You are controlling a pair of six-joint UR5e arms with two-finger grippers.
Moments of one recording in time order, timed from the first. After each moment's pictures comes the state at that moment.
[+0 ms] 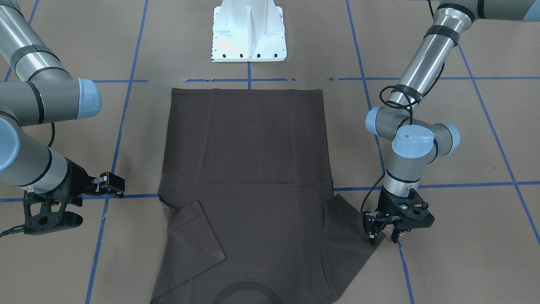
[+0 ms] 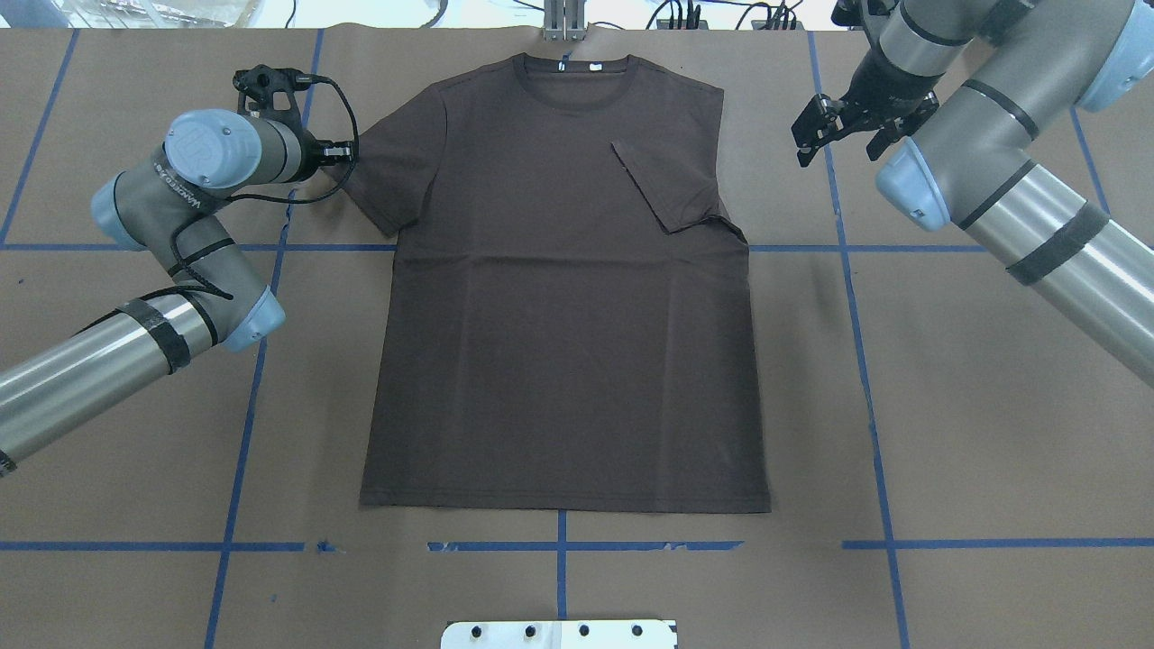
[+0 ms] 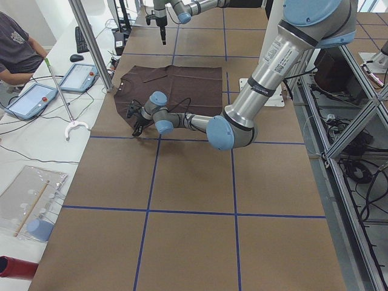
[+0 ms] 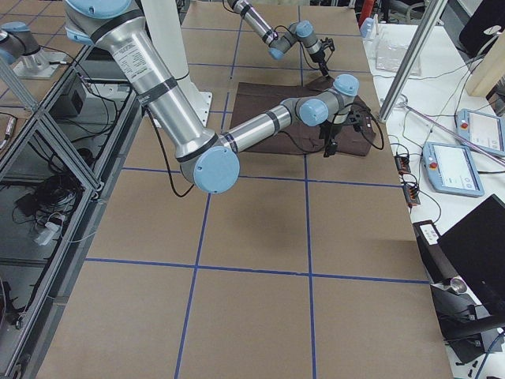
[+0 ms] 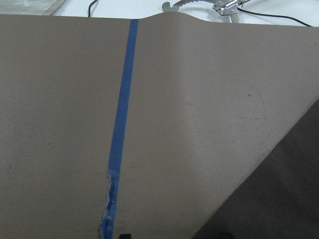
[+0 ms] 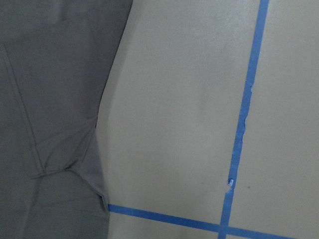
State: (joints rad) left arm -0.82 -2.22 -0.98 -2.49 -1.61 -1.07; right arm 1.04 -0.96 1.42 -1.53 2.28 0.57
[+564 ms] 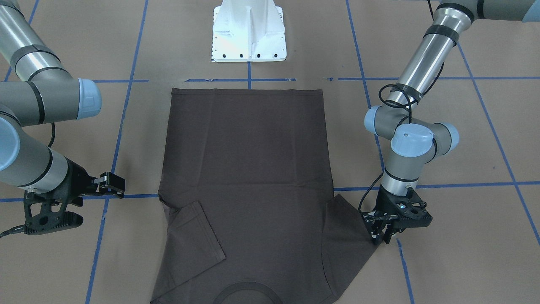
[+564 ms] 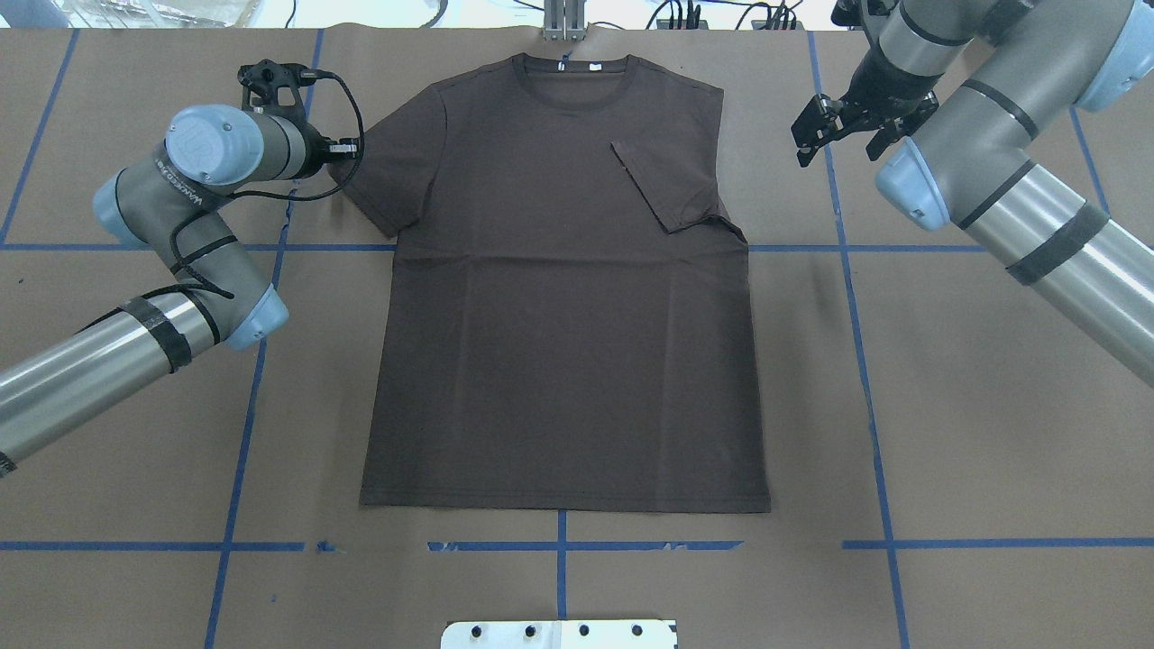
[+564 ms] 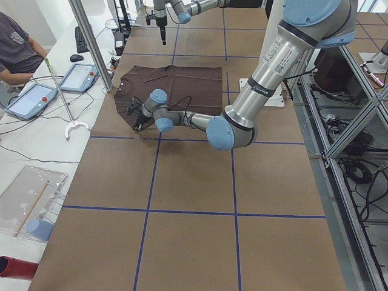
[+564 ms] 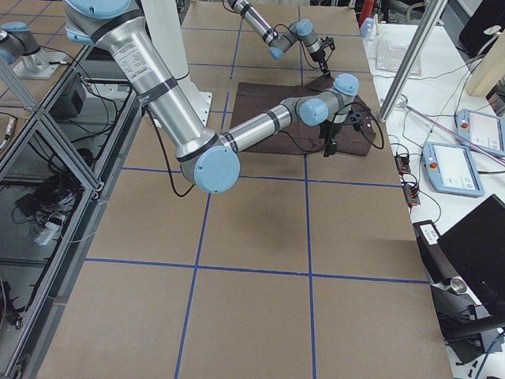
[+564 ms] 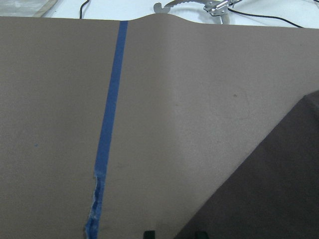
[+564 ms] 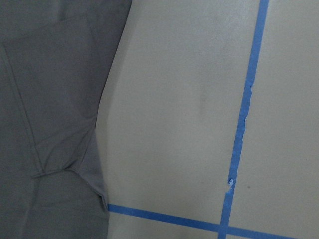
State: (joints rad) left arm -0.82 -2.22 -1.01 -2.48 -1.62 -1.06; right arm 1.04 -0.96 1.42 -1.53 2.28 0.57
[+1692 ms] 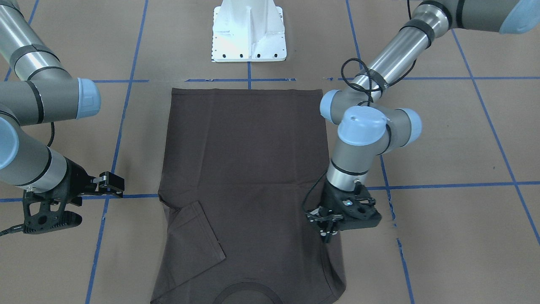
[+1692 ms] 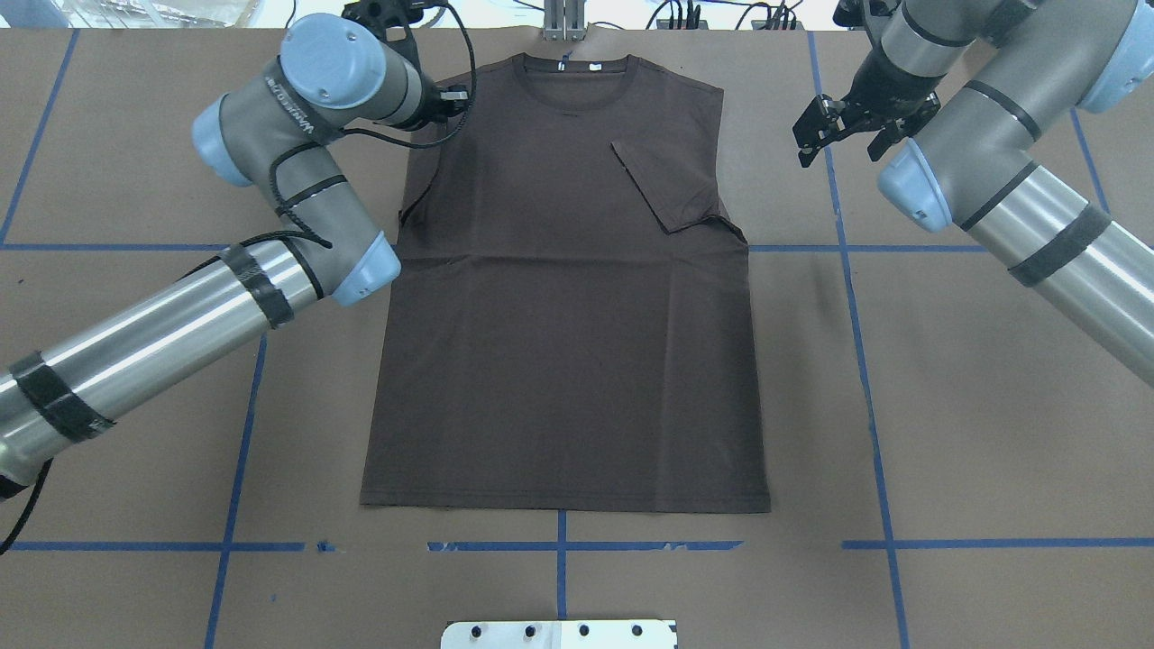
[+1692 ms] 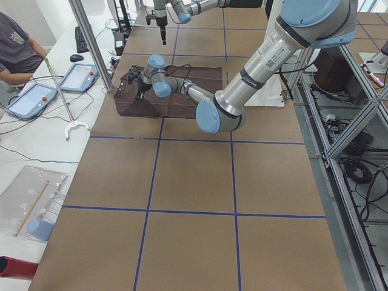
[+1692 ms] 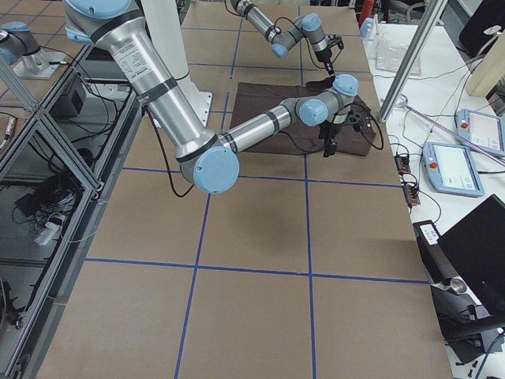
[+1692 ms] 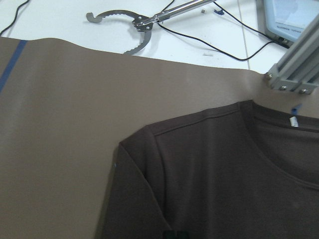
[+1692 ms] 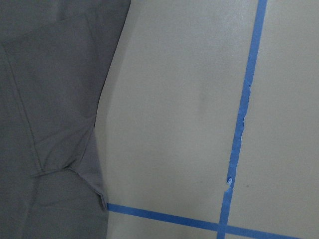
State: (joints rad) left arm -0.79 -2.45 -1.07 -2.21 -1.69 -1.23; right arm 1.04 -0.96 1.42 -1.53 2.28 0.57
